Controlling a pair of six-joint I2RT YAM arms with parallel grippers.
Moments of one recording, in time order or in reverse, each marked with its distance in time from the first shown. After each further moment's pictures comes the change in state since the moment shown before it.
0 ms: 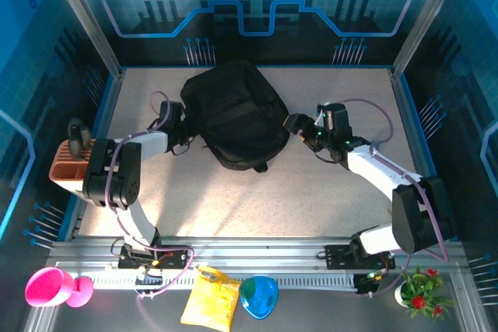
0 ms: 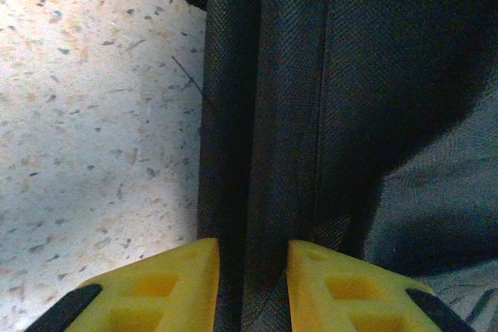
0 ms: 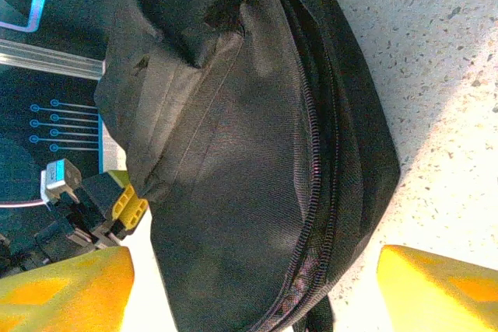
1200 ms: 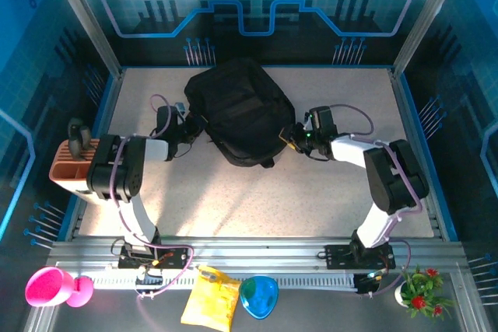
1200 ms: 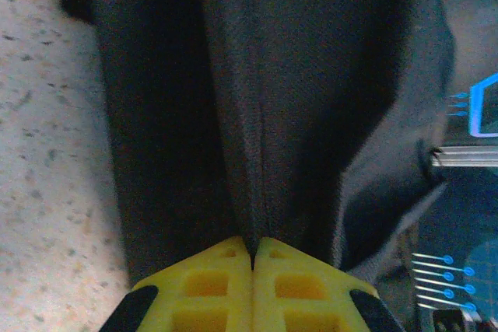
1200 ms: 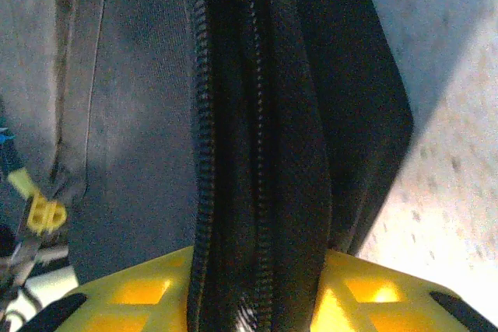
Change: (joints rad) left arm 0.023 0.039 -0.129 0.447 0.211 -0.090; right arm -0.011 0.342 0.097 0.090 -0.095 0.021
